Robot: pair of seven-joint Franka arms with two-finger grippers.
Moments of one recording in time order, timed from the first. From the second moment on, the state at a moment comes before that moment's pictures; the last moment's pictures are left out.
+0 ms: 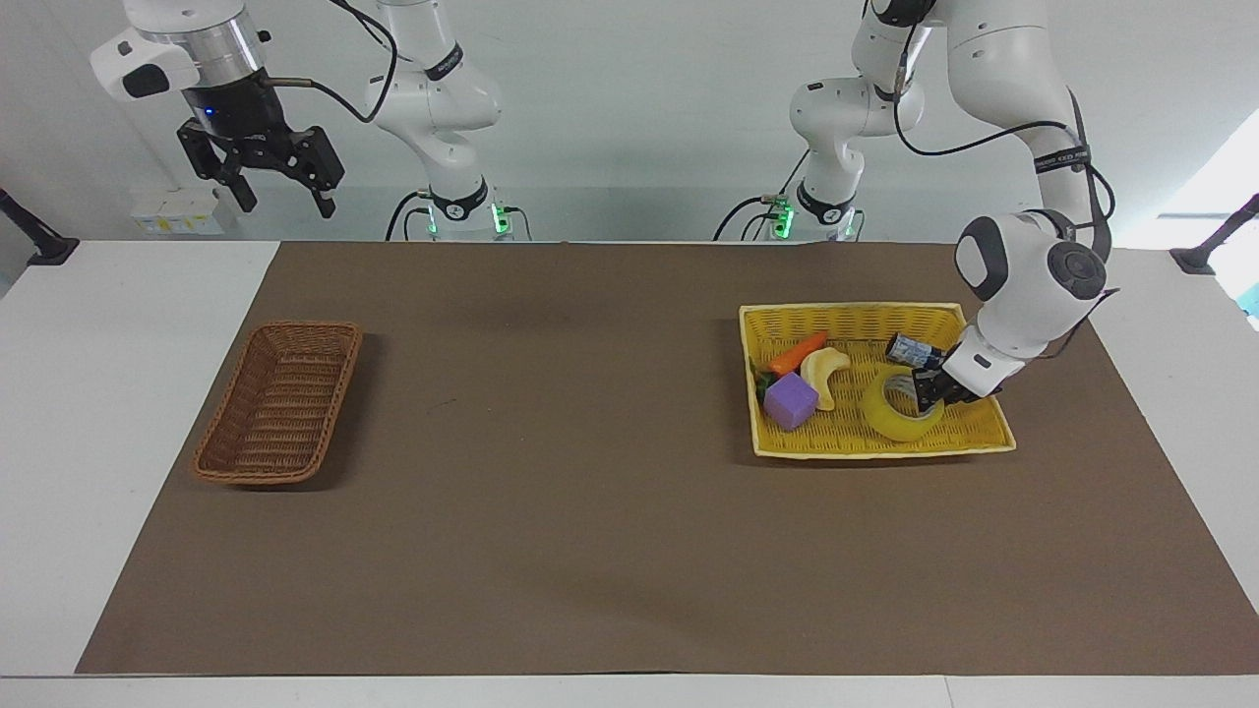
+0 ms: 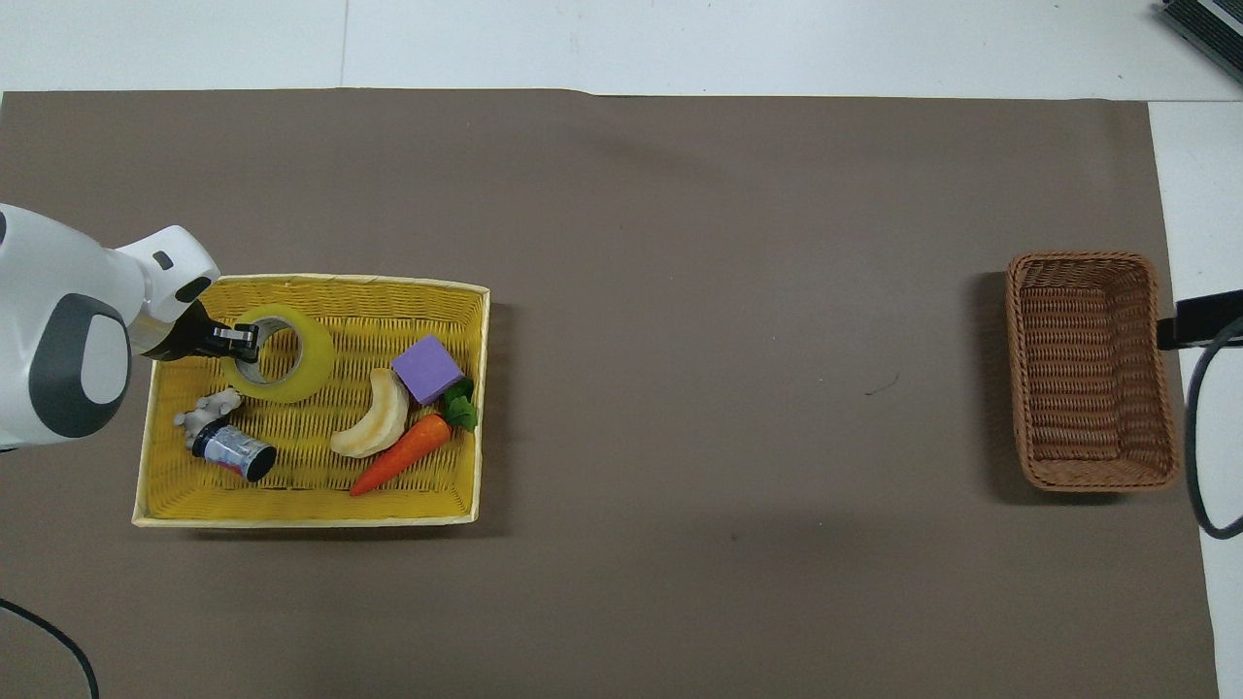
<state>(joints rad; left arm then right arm) 0.02 0.20 -0.01 -1.96 -0.06 2.09 0.15 0.06 -0.08 -0.10 -1.50 -0.03 1.47 0.07</state>
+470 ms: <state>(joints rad) 0.02 0.14 -0.01 -1.81 -0.15 1.92 0.08 0.13 -0.08 -0.08 -1.54 0.00 1.51 0.07</state>
